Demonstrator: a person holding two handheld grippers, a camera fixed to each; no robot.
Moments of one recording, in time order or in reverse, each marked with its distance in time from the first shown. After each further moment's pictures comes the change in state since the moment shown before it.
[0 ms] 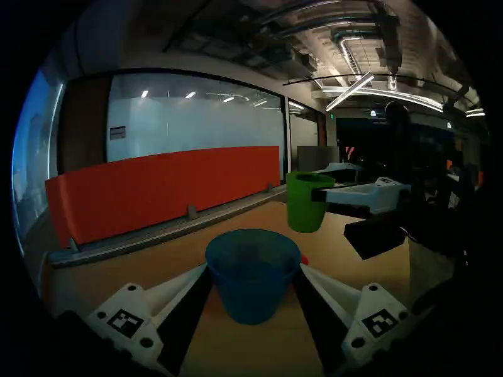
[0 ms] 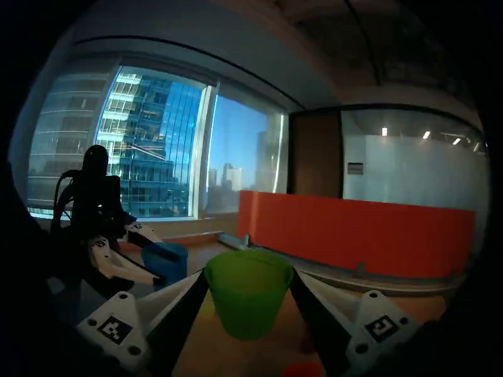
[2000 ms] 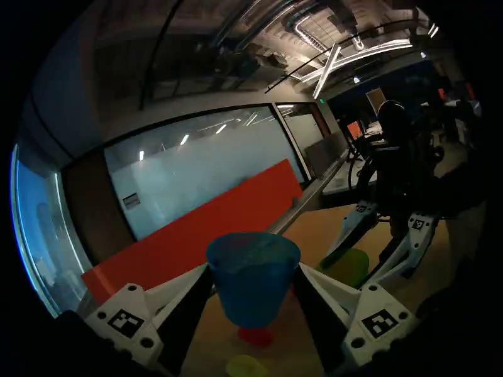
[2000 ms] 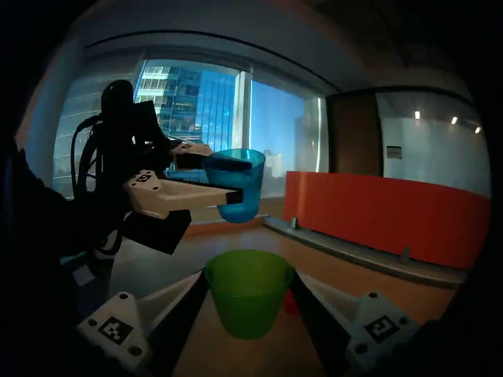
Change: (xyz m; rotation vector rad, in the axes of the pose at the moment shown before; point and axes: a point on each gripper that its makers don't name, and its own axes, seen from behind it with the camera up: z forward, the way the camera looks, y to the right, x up) left arm 0.091 -0.021 0.000 0.130 0.091 0.404; right arm -0.045 -0.078 0.019 0.233 -0.073 0.019
